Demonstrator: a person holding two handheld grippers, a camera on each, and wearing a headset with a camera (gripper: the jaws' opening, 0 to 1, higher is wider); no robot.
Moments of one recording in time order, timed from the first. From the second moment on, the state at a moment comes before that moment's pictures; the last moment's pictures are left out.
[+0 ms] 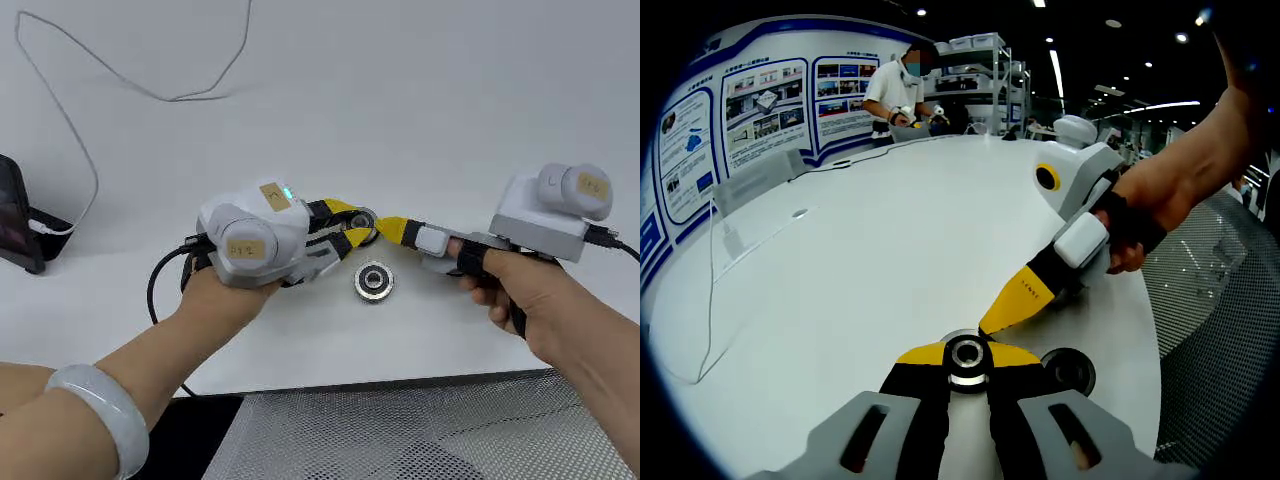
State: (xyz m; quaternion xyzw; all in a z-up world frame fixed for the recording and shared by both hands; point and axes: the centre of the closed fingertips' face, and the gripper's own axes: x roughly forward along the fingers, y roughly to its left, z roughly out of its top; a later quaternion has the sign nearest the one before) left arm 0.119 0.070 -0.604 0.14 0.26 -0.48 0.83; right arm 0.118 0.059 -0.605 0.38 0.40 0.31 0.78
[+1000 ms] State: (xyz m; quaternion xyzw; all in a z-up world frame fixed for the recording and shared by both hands) left arm 0.121 0.068 -0.602 0.13 0.26 -0.48 0.83; right arm 0.113 0.056 -0.610 0.40 0.40 0.31 0.76
